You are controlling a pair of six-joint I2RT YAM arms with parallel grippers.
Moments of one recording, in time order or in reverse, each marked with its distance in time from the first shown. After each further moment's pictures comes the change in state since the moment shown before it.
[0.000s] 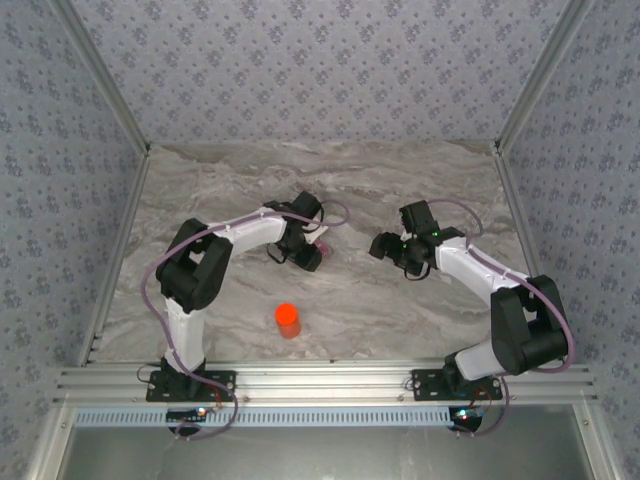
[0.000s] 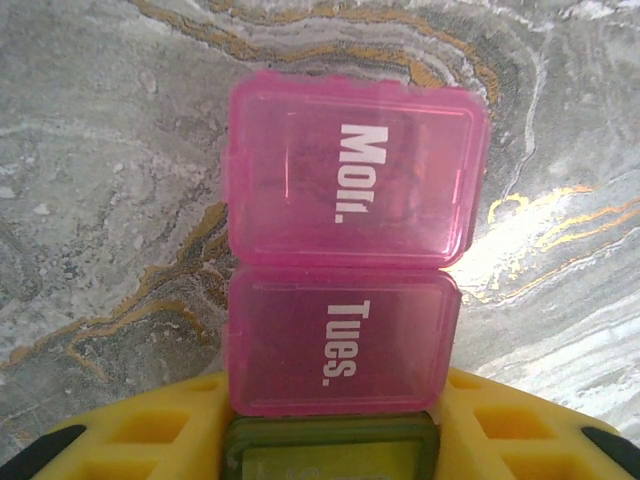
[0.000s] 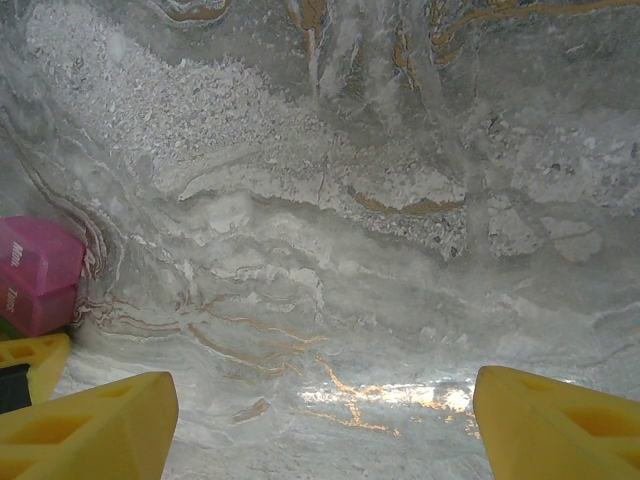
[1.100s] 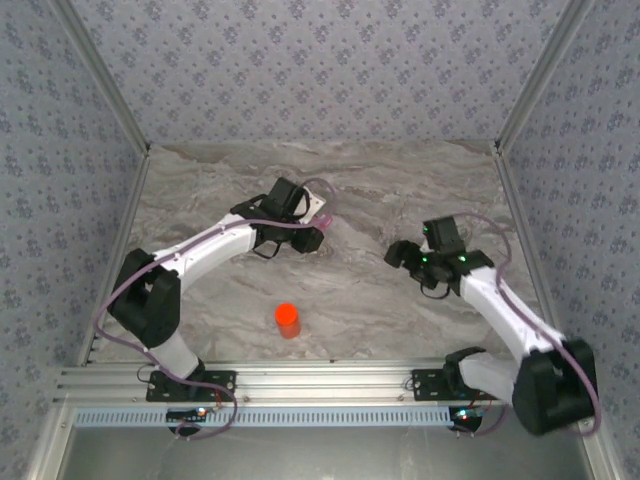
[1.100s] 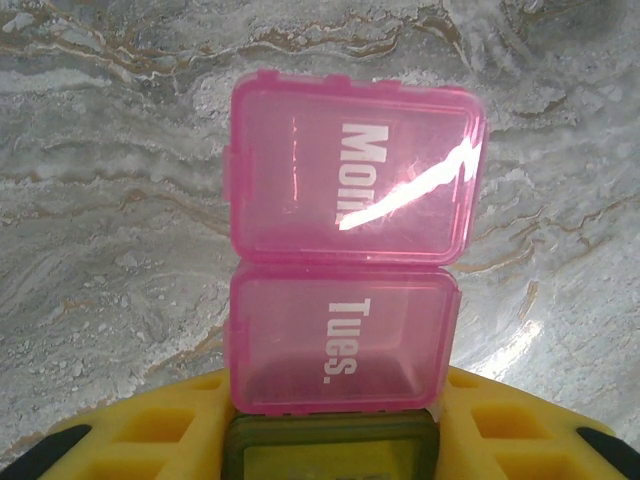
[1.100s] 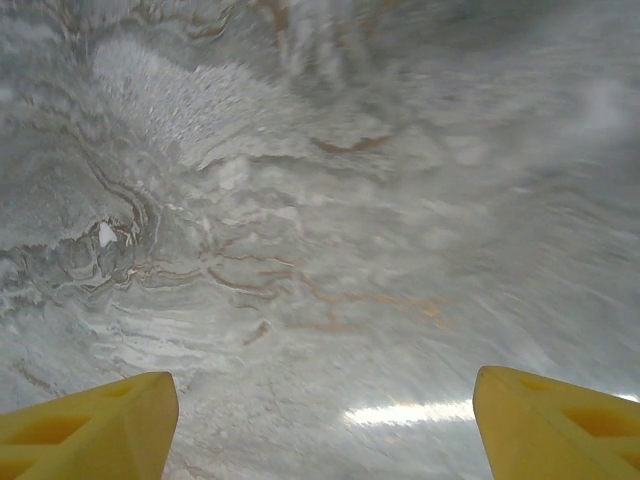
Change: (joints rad) left arm -0.002 -0.338 -0.125 0.195 0.028 -0.006; right arm -0.079 -0.385 -0.165 -0.099 -0.029 0.060
